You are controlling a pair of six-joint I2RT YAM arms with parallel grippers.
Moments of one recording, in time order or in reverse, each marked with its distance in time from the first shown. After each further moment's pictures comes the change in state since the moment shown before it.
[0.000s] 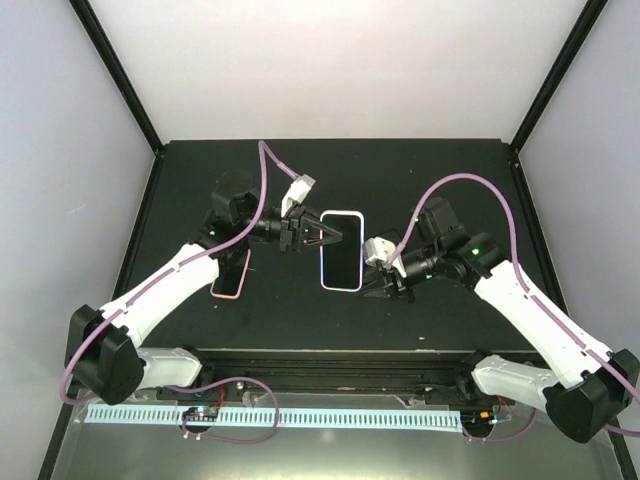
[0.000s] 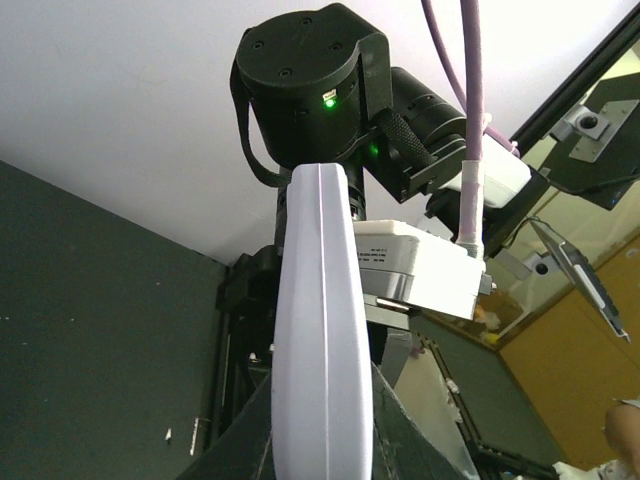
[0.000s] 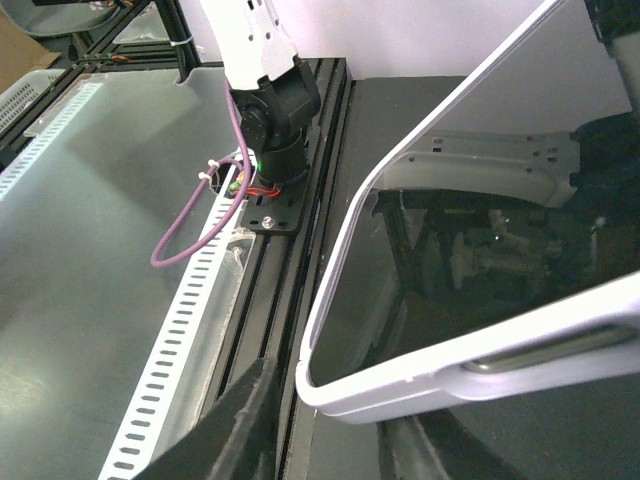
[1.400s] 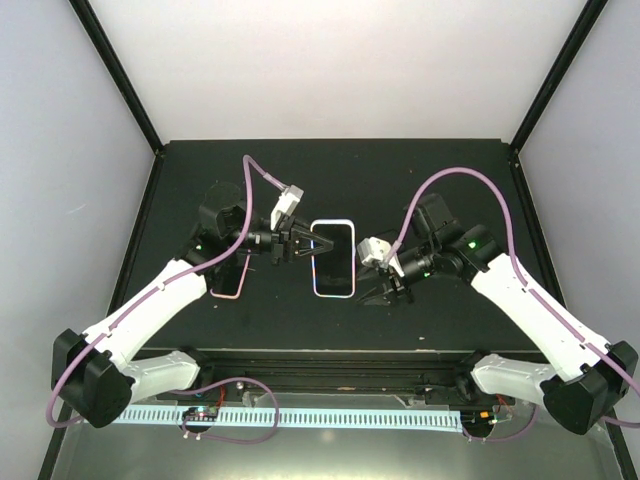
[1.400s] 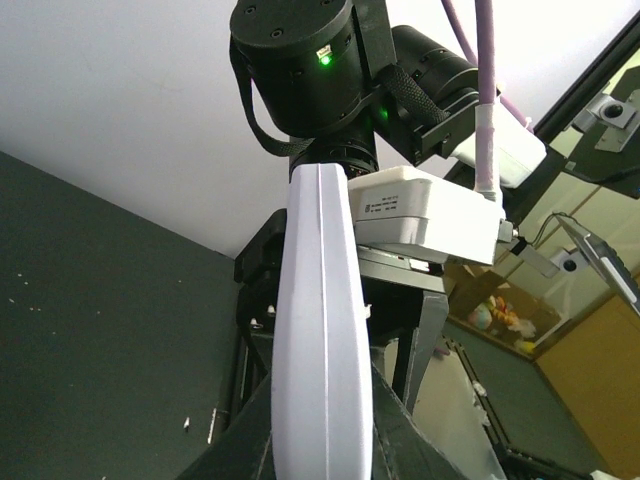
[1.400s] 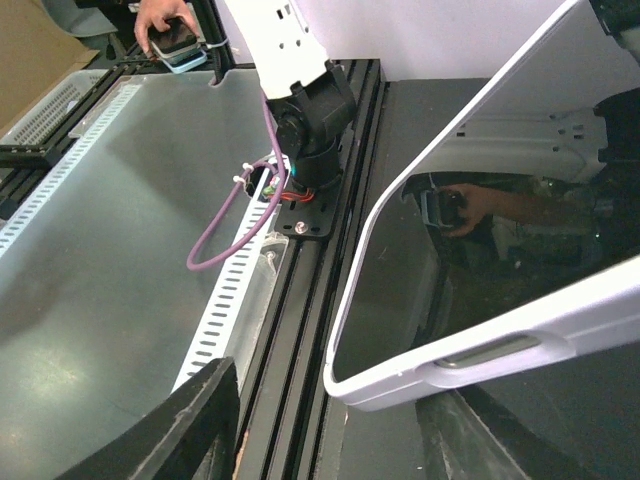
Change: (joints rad) left arm 0.004 -0.132 -0.088 -0.062 -0.069 0.068; right arm 0.029 0.045 0.090 -0.116 -0.029 -0.038
